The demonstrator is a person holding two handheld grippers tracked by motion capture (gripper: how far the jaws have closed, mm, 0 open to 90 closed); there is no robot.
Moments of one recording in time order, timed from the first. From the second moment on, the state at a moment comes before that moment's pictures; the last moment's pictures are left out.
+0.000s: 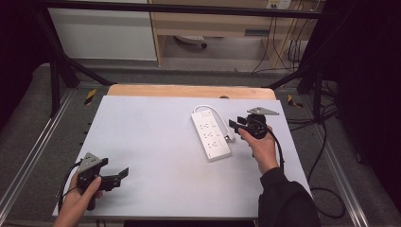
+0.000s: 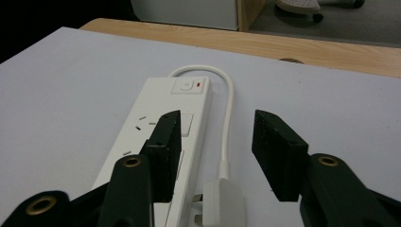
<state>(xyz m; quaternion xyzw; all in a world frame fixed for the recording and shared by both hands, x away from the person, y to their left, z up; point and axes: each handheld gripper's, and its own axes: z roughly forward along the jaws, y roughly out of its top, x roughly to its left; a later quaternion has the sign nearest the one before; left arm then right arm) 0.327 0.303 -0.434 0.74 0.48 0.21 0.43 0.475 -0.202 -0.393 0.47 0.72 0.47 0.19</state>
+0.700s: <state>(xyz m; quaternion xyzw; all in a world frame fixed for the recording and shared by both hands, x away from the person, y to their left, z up) 0.327 0.303 -0.435 0.74 0.48 0.21 0.43 0.468 -0.193 -0.407 0.45 0.73 0.48 0.19</state>
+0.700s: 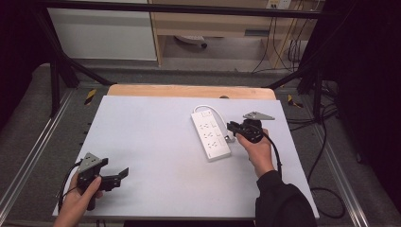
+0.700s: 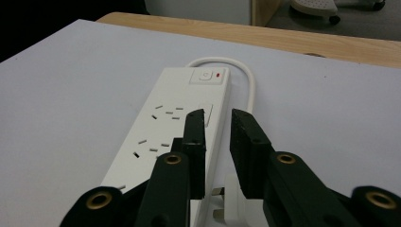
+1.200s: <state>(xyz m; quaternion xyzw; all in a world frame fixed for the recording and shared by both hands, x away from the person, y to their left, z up) 0.327 0.303 -0.435 0.74 0.48 0.21 0.43 0.463 -0.187 -0.417 0.44 0.74 0.48 0.18</state>
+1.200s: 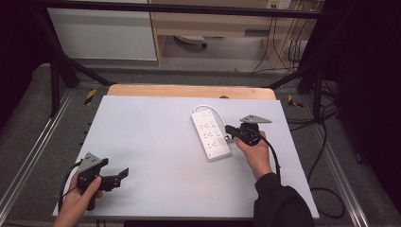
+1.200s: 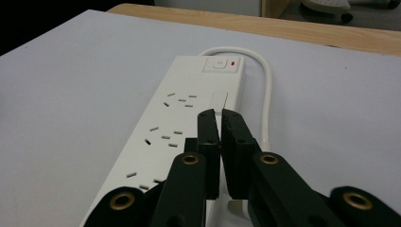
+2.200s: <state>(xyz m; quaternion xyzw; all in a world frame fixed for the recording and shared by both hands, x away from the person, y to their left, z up) 0.327 0.304 -0.435 0.73 0.48 0.21 0.43 0.457 -0.174 -0.437 0.43 0.76 0.45 0.17</state>
